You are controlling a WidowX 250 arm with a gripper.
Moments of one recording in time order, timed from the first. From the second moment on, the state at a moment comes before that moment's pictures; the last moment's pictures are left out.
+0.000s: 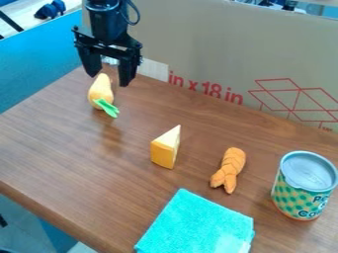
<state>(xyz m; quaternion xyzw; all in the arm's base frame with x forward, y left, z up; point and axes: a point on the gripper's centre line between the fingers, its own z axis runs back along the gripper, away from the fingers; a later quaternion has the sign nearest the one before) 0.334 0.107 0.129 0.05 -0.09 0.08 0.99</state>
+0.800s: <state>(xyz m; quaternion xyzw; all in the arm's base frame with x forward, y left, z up) 0.391 0.176 0.096 0.00 -0.05 0.19 0.98</state>
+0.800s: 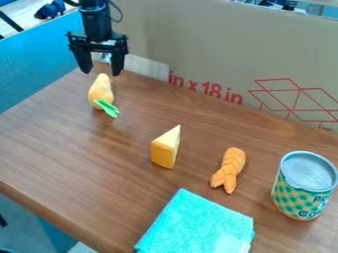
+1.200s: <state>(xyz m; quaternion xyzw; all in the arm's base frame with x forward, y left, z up) 0.393 0.192 0.071 0.01 -0.02 0.23 0.97</state>
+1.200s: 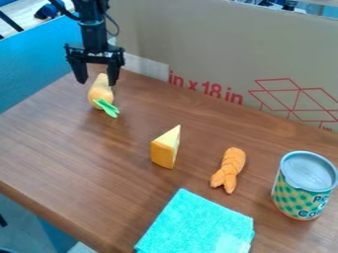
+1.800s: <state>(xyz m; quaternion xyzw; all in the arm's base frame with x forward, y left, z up) 0.388 0.195 0.037 0.04 -0.03 0.26 0.96</state>
